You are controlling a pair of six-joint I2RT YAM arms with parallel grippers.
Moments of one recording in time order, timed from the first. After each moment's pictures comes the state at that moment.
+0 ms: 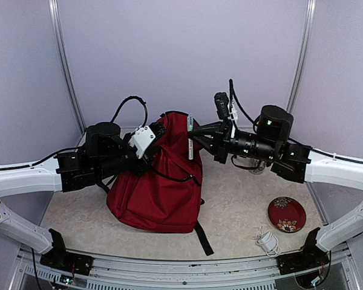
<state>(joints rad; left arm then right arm) -0.96 1.27 0.94 0.06 -0.24 0.42 0.90 1.31 1.01 0.34 -0.34 0.09</state>
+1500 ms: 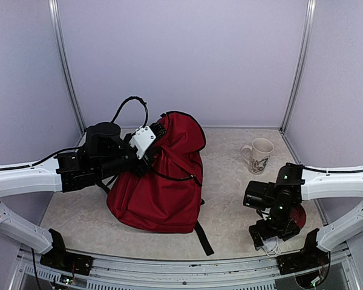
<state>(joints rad) -0.96 1.27 0.94 0.06 -0.22 0.42 1.04 1.28 0.83 -1.28 -0.10 0.90</state>
